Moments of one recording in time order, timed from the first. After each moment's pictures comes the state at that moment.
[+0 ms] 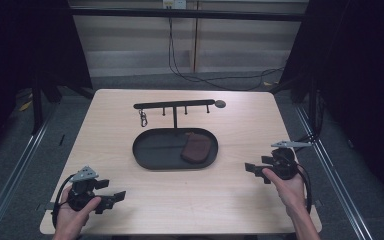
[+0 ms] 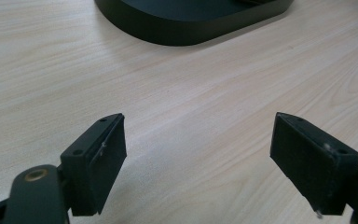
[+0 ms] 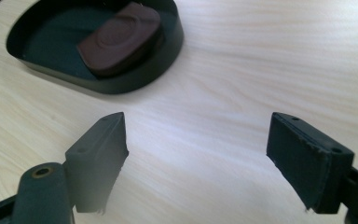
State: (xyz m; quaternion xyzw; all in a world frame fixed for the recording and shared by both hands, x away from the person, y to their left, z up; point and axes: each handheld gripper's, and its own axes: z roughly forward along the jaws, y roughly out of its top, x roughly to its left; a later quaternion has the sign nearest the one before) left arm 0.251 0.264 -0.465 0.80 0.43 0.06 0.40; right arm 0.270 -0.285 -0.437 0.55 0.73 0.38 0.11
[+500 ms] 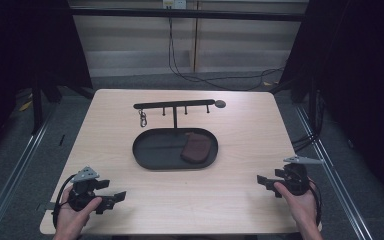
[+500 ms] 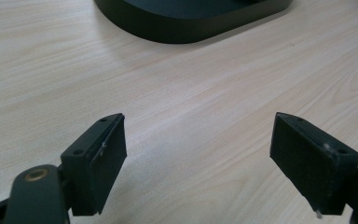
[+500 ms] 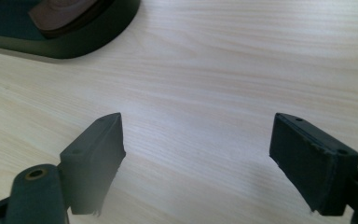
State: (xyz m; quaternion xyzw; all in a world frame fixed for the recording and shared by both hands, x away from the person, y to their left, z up) left arm 0.250 0.262 -0.466 0.81 0.43 0.07 0.40; right arm 0.237 -0.315 -0.467 0.58 0.72 0.36 0.13
